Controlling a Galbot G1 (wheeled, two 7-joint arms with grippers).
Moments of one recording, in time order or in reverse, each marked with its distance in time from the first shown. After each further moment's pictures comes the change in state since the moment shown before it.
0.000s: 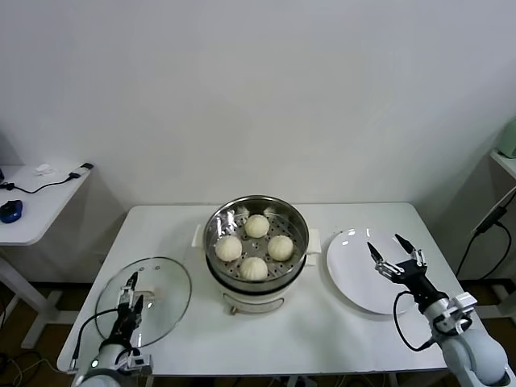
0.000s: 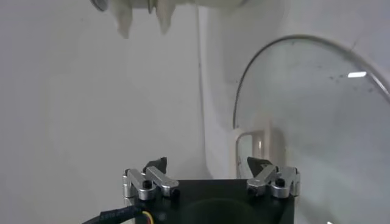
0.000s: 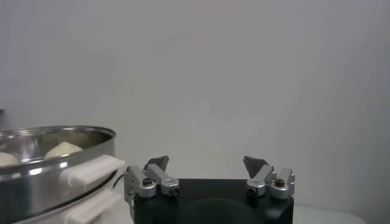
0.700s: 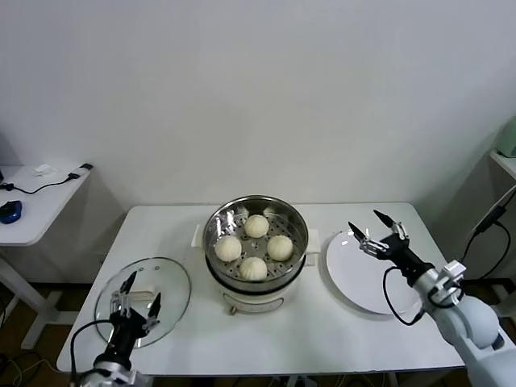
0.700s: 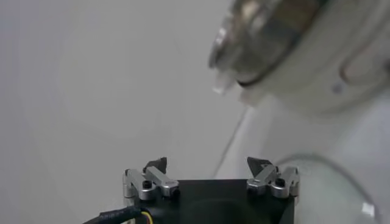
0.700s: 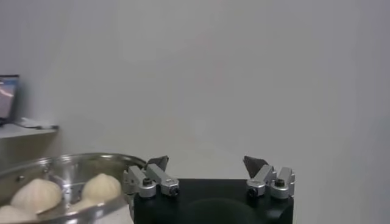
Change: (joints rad) left arm 0.212 -0.025 0.003 -0.325 -0.456 -0.041 0.075; right arm 0.128 -0.138 -0.132 0.015 0.117 -0.008 -0.020
